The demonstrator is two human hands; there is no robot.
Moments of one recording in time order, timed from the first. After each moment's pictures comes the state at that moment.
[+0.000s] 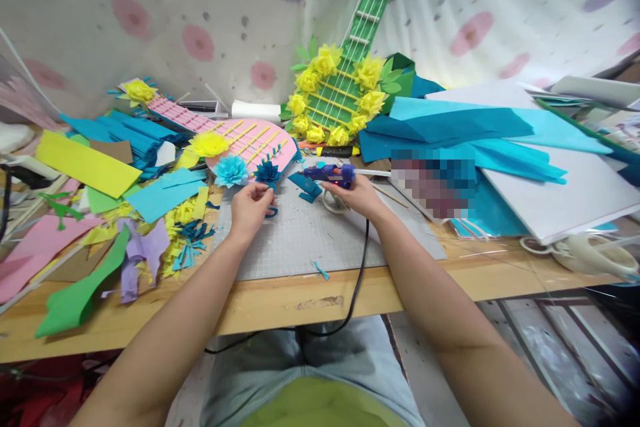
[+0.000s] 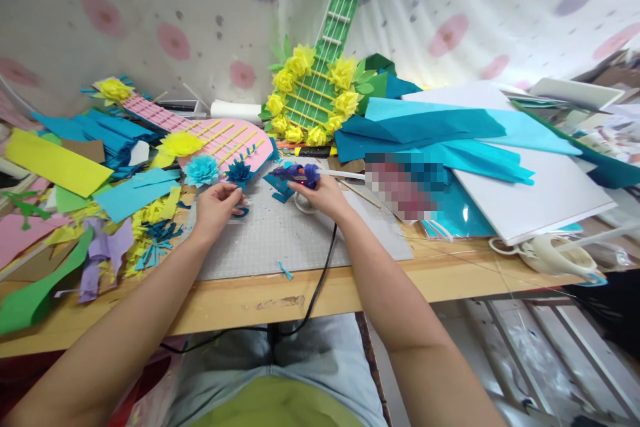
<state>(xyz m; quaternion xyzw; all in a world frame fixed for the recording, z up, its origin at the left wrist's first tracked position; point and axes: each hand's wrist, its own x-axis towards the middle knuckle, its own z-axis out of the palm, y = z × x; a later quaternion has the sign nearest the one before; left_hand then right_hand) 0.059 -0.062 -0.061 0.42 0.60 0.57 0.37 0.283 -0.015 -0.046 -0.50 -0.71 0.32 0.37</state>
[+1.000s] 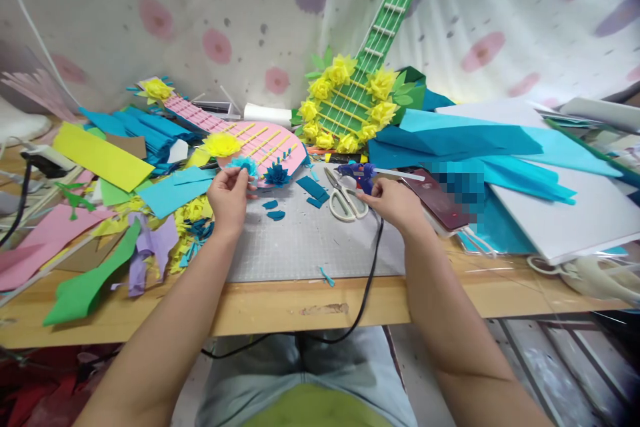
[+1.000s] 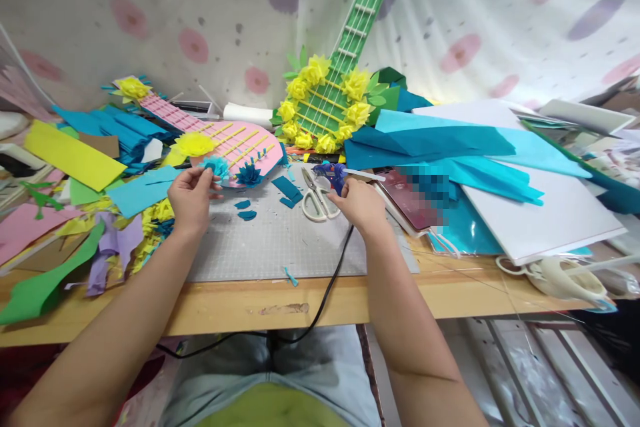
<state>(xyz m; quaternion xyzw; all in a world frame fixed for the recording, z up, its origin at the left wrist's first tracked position) 0.028 -0.058 -0.034 0.34 0.55 0.72 0.26 0.315 -0.028 -0.013 -0.70 -0.70 0.08 0.12</state>
